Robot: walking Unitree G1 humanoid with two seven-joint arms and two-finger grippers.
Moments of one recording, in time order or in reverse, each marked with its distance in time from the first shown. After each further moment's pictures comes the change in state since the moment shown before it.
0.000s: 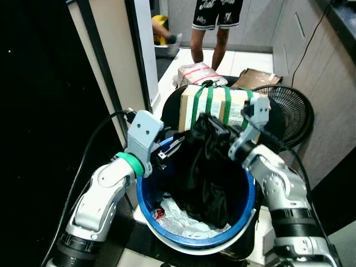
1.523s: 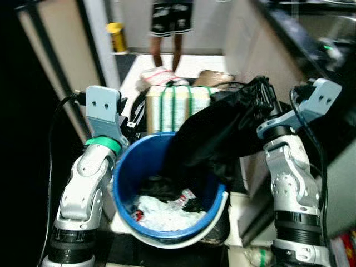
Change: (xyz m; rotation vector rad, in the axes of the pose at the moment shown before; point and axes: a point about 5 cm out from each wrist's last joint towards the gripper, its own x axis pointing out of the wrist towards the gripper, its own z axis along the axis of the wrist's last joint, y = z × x) left arm -0.012 0.047 0.035 -0.048 -0.150 0.405; right arm -0.028 -0.009 0.039 -0.078 -0.387 -0.389
